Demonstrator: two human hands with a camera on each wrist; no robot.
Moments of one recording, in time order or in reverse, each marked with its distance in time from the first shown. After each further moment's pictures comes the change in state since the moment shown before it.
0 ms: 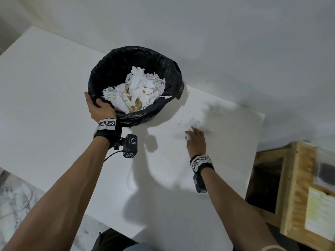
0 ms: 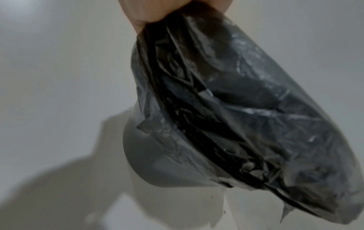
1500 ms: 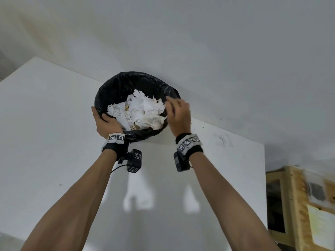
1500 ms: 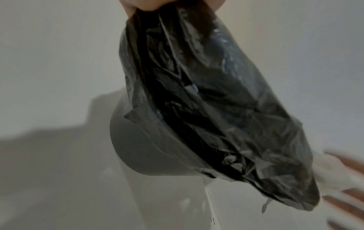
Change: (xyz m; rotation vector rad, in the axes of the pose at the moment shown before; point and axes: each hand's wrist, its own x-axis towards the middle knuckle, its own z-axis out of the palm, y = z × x) left_hand 0.161 0.039 -0.007 -0.073 -0.108 -0.052; right_hand 0.162 -0.303 -0.053 0.233 0.390 -0.176
